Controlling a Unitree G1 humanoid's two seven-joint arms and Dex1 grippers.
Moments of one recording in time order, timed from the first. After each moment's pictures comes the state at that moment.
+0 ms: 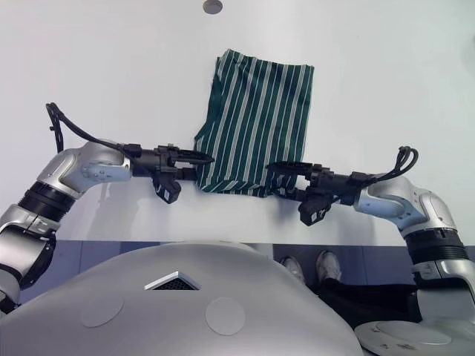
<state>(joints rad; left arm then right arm) -0.21 0.63 -0.57 0.19 0.58 -0.93 -0.57 0.17 -0.93 0.21 0.25 -0.47 -1.22 0.47</state>
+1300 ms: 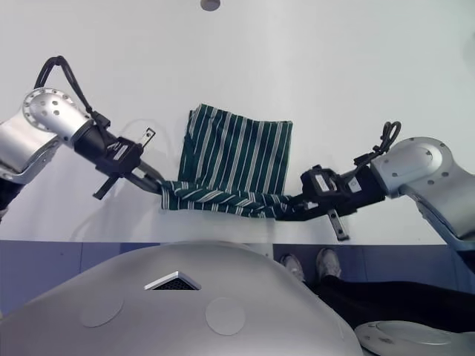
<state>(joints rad) -0.41 0.87 -0.61 -0.15 -0.52 0.24 -1.55 0.08 -1.23 0.27 -0.41 0.62 0.37 1.36</state>
